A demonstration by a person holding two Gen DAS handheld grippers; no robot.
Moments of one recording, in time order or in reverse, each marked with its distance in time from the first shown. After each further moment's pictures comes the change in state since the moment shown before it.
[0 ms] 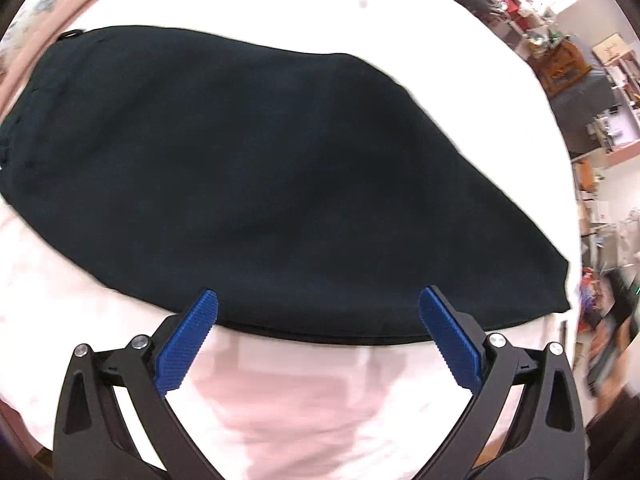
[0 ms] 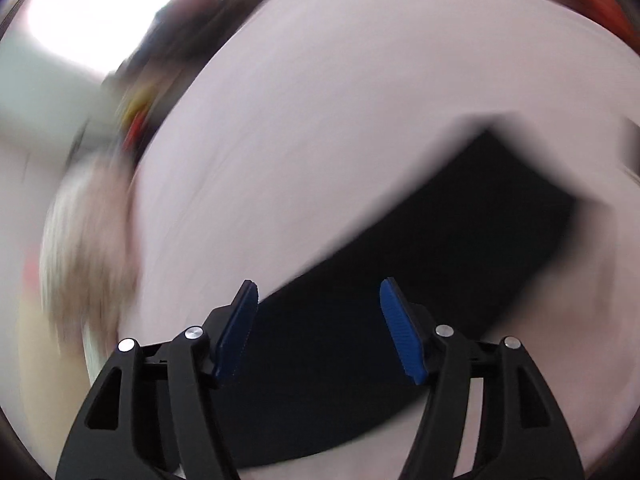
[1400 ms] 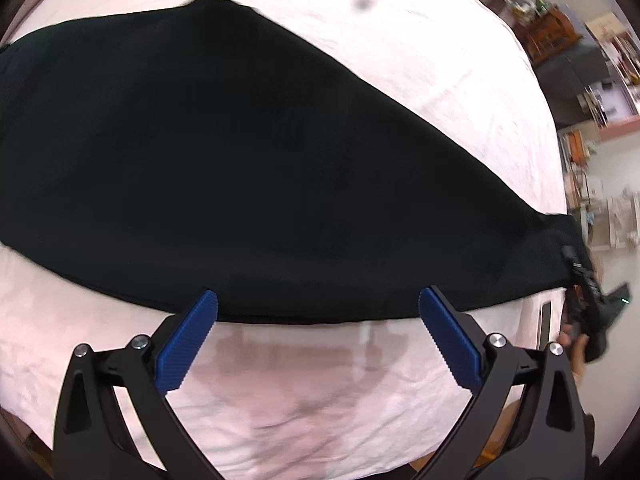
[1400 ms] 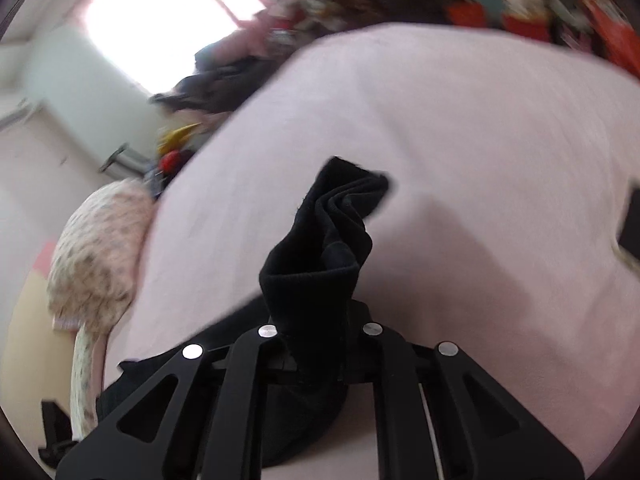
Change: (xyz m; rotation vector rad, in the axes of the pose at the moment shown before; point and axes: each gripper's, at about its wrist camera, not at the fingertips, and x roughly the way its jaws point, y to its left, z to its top) left arm 0.037 -0.059 -0.011 0.004 0.099 -0.008; right arm 0.011 0.027 0.005 -0.461 -0.117 0.269
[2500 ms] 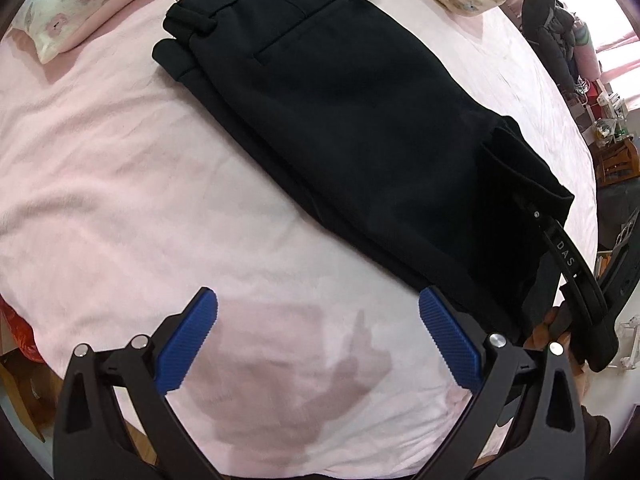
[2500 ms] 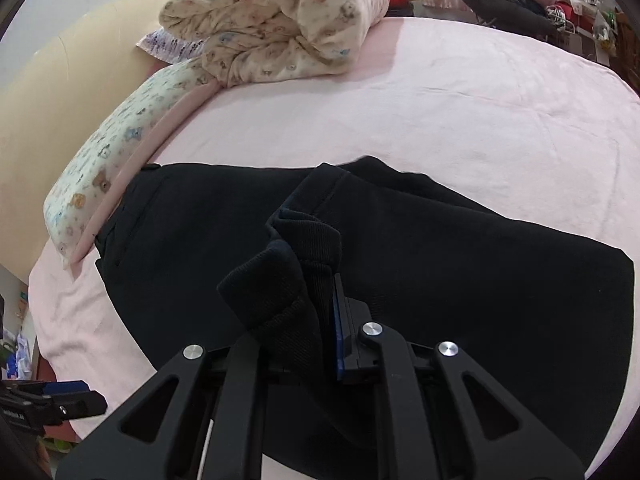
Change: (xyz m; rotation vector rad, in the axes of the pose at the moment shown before) left arm -0.108 0.262 -0.035 -0.358 -0.106 0.096; right arm 0.162 0.416 -0.255 -0.678 0.408 0.168
